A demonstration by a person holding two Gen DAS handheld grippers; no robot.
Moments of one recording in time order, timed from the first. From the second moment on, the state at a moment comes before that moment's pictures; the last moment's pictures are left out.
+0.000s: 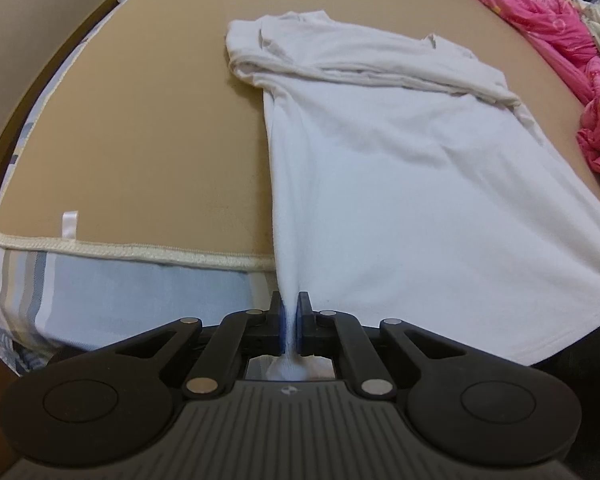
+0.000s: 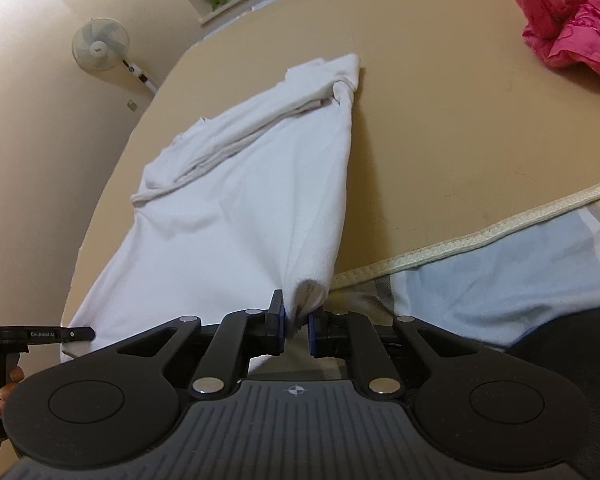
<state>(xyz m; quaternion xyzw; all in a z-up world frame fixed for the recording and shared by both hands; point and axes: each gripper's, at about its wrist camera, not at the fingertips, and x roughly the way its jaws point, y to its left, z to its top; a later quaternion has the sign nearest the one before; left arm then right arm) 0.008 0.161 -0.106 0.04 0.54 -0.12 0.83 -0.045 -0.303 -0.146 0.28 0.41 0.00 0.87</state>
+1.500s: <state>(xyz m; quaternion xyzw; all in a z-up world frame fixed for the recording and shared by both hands) 0.257 0.137 -0.073 -0.11 0.58 -0.07 0.80 0.223 -0.394 -0.100 0.33 0.42 -0.05 0.85</state>
